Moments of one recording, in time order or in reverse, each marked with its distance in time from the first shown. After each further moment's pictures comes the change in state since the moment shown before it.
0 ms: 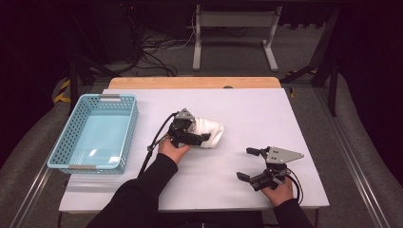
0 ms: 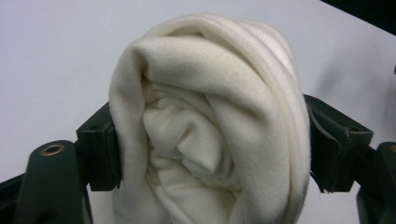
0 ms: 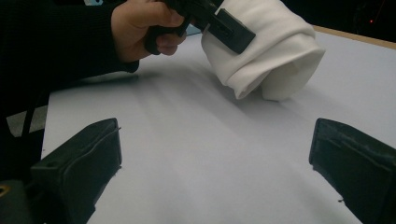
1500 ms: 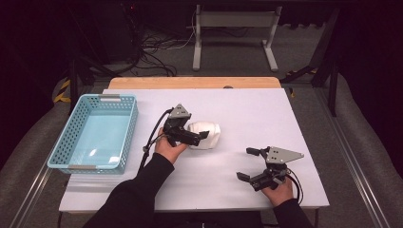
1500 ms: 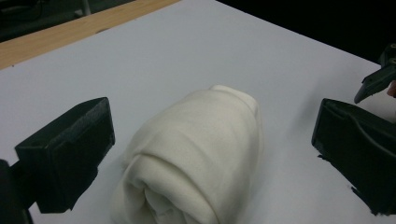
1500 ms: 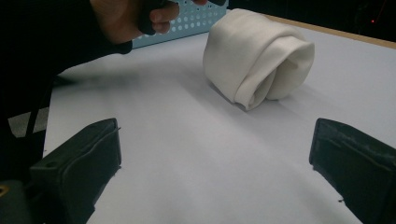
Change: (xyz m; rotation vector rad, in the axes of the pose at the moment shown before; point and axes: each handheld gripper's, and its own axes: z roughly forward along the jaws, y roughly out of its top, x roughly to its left) left arm -0.011 0.013 -0.034 -0.123 0.030 0.065; right arm 0.000 0.000 0.000 -0.002 0.004 0.003
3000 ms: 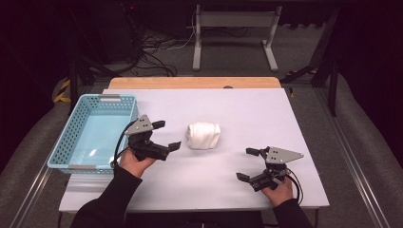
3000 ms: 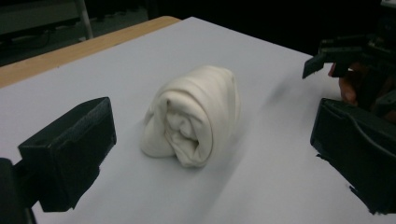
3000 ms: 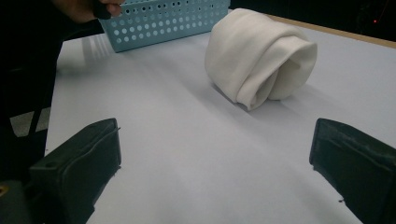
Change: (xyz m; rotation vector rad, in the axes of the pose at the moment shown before) left arm 0.006 -0.043 -0.094 -0.105 -0.033 0.026; right arm 0.000 0.000 0.001 0.001 0.006 -0.003
